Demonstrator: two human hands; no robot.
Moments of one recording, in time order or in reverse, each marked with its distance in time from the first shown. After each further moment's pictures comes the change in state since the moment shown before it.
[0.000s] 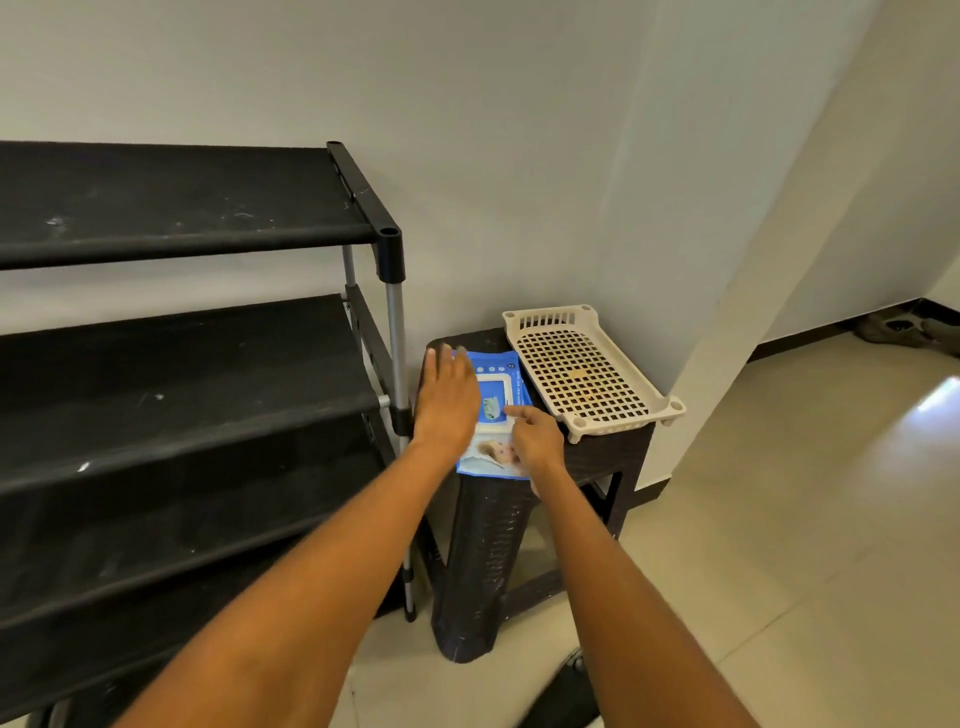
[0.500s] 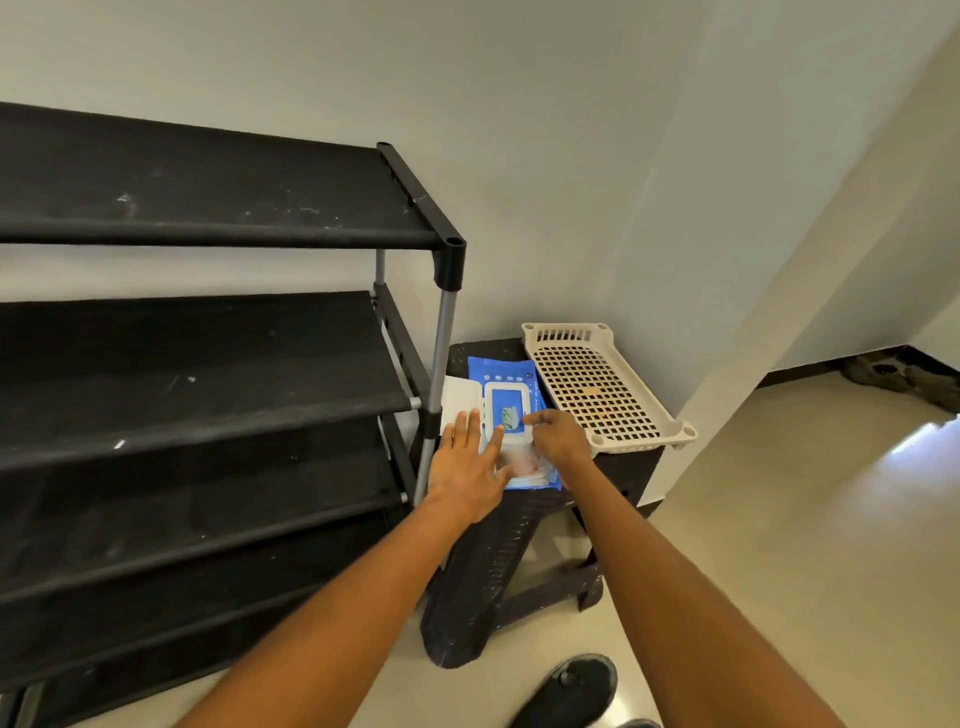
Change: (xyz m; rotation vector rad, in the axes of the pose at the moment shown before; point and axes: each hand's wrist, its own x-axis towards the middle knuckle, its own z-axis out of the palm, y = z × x) left_hand -0.049 -0.001 0.031 -0.167 -0.299 0.102; right_hand 0.007 -0.023 -0.009 -0.413 -0.045 -0.064
